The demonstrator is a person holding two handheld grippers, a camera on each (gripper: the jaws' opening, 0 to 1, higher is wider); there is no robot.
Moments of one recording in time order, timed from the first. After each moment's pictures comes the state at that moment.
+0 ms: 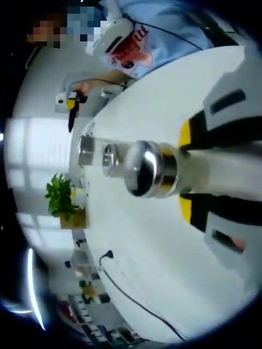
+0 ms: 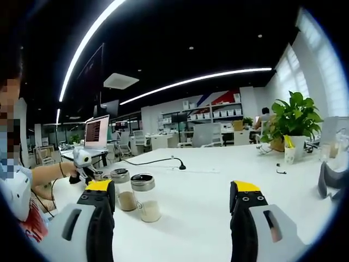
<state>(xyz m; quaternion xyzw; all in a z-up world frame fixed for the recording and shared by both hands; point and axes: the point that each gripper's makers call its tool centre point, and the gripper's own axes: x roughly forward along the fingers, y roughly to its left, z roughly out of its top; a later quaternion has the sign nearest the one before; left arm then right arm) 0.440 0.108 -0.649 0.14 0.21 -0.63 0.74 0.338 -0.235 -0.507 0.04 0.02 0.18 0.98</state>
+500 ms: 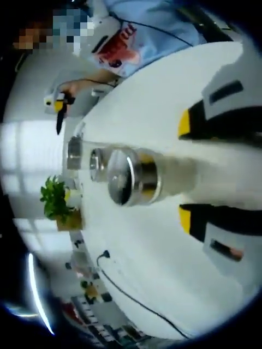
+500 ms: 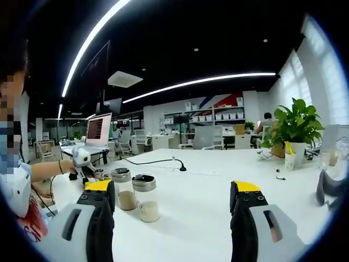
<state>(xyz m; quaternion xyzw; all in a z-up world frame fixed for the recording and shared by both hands) 0.428 0.115 -0.652 0.14 0.19 -0.60 0.76 0.336 -0.232 -0.505 0.02 0.02 0.19 0.98</state>
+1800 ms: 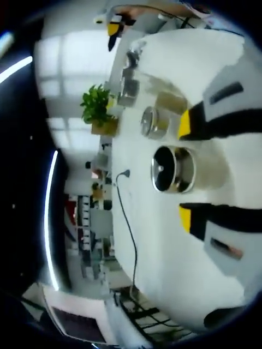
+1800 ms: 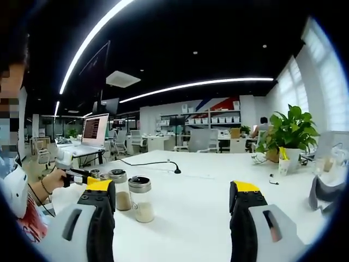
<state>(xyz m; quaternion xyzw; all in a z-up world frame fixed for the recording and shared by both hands) 0.450 0.118 -0.619 0.01 0.13 -0.26 0.96 0.331 -0.241 -0.498 0.01 0.01 0.18 0.98</state>
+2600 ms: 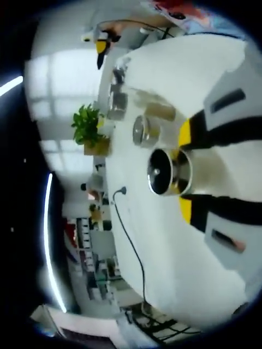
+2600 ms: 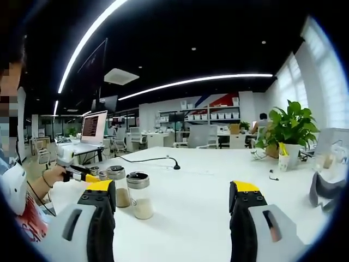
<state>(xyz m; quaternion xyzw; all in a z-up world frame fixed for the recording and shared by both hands) 0.452 0.115 -0.622 0.05 0.14 -0.37 0.92 0.333 -0.244 -0.505 0.01 0.02 0.17 0.98</state>
